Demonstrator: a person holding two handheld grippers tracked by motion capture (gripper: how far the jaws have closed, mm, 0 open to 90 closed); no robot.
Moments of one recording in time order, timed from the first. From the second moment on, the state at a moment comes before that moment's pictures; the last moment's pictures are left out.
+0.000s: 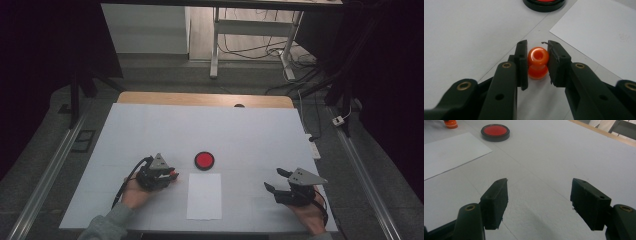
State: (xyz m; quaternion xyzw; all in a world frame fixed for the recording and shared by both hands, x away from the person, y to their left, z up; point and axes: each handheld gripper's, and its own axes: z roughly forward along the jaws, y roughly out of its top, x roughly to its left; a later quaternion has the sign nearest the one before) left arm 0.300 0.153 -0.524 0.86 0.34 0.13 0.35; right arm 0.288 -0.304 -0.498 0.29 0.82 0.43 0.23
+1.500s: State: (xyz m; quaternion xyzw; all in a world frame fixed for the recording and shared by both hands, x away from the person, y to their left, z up) left arm 0.296 0.177 -0.500 0.81 0.37 0.14 0.44; right arm 0.289 -0.304 -0.500 0.29 0.82 0.43 0.23
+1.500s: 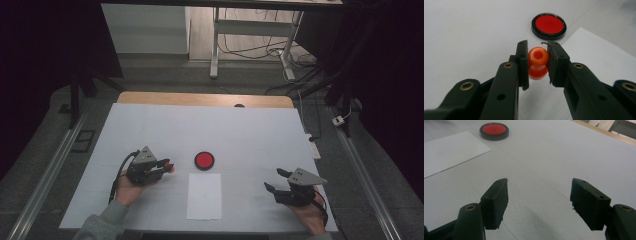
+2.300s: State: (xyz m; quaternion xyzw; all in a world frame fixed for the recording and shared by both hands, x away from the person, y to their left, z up) left arm 0.288 0.171 -0.467 0.79 0.34 0.12 0.50; right arm 0.289 -0.302 -0.501 0.29 0.82 0.43 0.23
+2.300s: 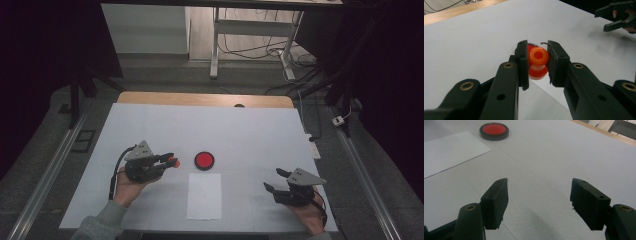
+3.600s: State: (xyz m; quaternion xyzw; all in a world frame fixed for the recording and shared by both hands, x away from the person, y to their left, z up) left arm 0.287 0.113 -0.470 0.81 0.27 0.07 0.51; right arm 0.289 -0.297 -0.504 0.29 0.83 0.43 0.23
